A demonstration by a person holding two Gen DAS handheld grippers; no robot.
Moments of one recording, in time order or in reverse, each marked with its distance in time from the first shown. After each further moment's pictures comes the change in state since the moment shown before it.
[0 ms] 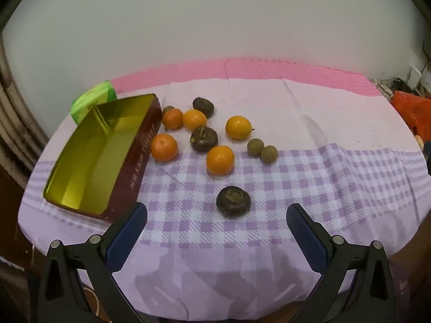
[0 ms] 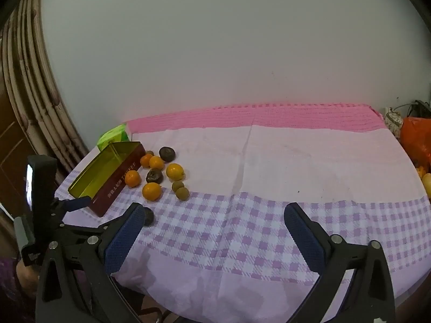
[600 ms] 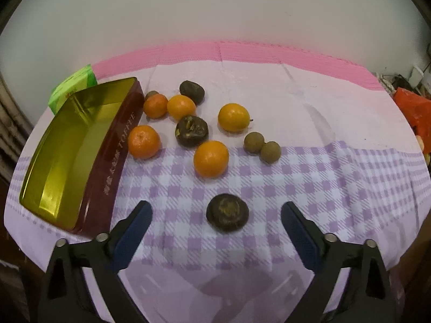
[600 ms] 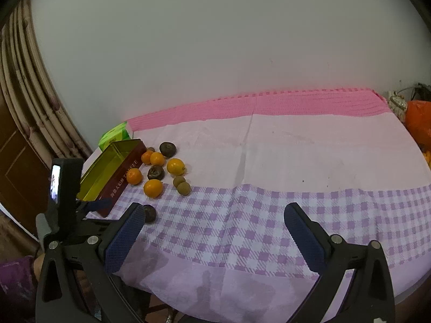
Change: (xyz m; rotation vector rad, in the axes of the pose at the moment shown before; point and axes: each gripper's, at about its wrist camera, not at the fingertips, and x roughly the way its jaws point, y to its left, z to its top) left arm 0.049 0.005 0.027 -0.021 0.120 -0.063; right arm 0.017 -0.013 -0.003 0.073 0.051 0.033
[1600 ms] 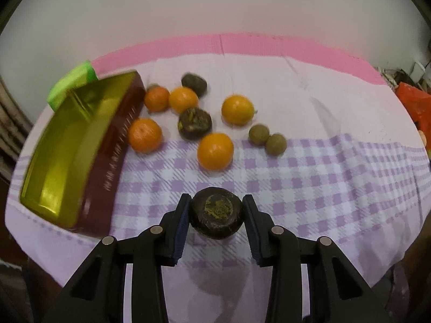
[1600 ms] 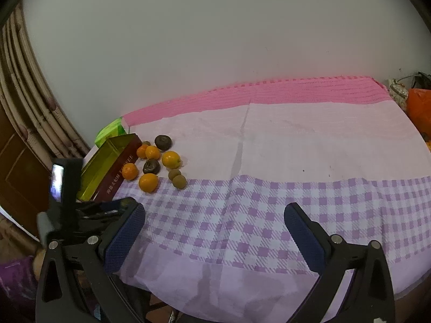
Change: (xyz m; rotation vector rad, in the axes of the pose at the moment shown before) left arm -0.008 0.003 -0.010 0.022 -0.003 0.030; right arm 0.013 -0.011 -0.001 0.017 0.053 -0.010
